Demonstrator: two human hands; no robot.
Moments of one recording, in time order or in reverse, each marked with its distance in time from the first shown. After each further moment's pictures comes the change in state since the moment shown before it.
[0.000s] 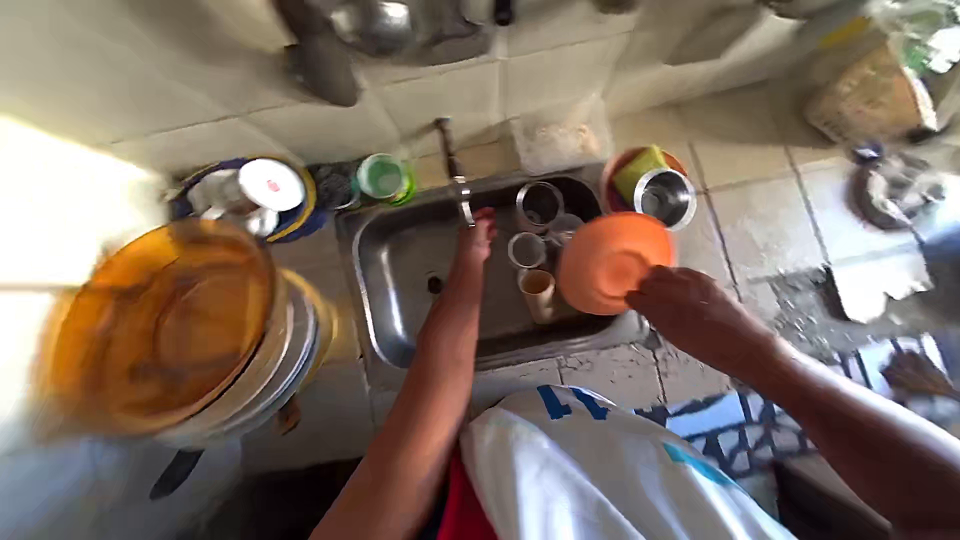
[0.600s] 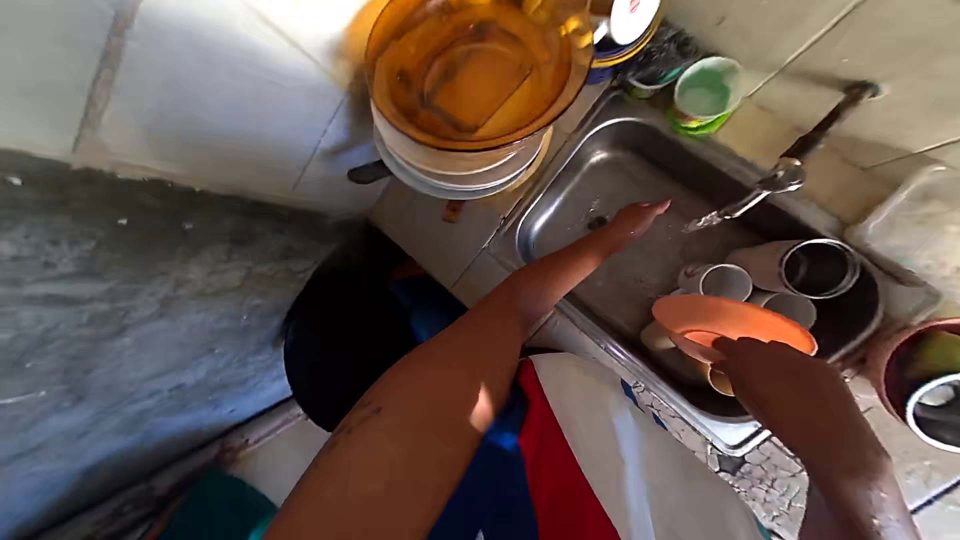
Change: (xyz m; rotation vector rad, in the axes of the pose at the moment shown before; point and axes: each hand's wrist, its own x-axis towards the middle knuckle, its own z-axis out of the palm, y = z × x) left_hand -0.074 0.015 -0.106 0.248 0.063 -0.051; right_hand 0.099 -0.071 0.004 -0.100 -0.332 -0.262
